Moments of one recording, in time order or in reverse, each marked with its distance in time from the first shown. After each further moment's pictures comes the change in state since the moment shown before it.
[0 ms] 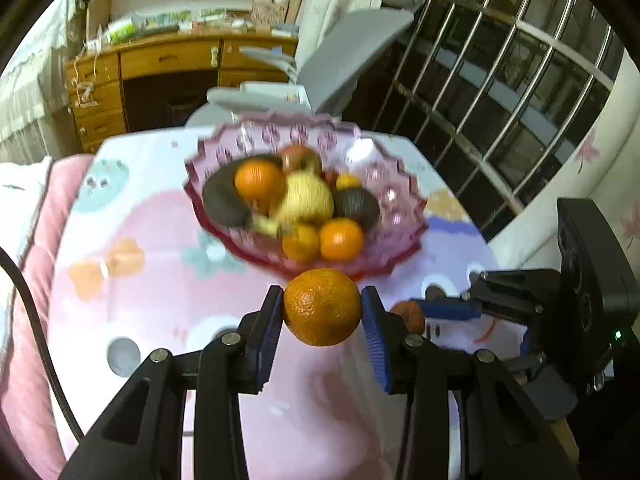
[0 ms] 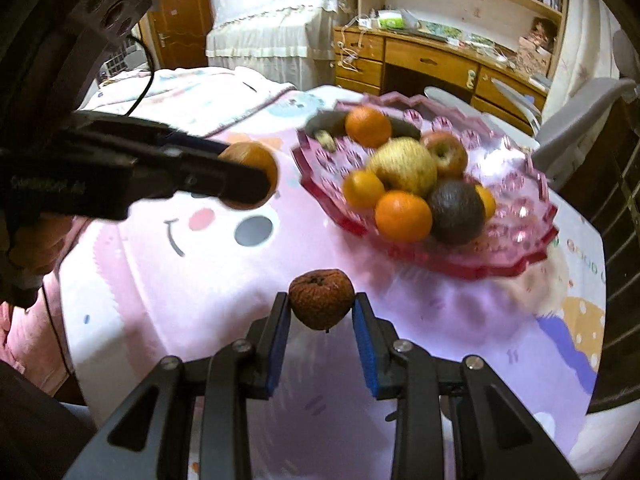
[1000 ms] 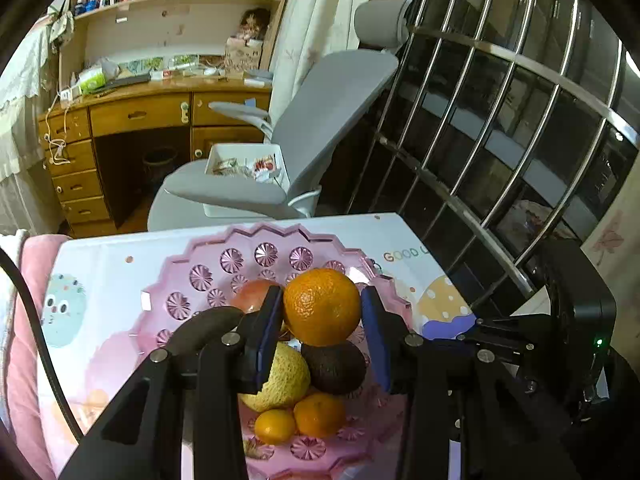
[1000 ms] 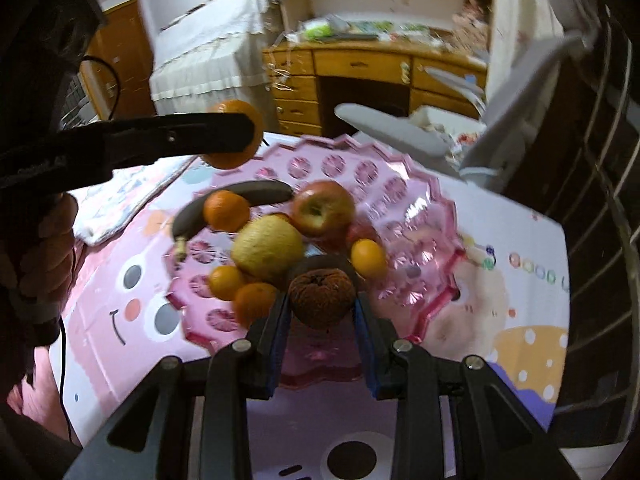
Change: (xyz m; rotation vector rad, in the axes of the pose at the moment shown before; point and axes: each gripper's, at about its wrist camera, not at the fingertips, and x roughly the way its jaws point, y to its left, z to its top) left arm 0.067 -0.024 0.127 0.068 -0.116 -0.049; right arm 0.007 -0.125 0.049 0.242 -0.023 -0.070
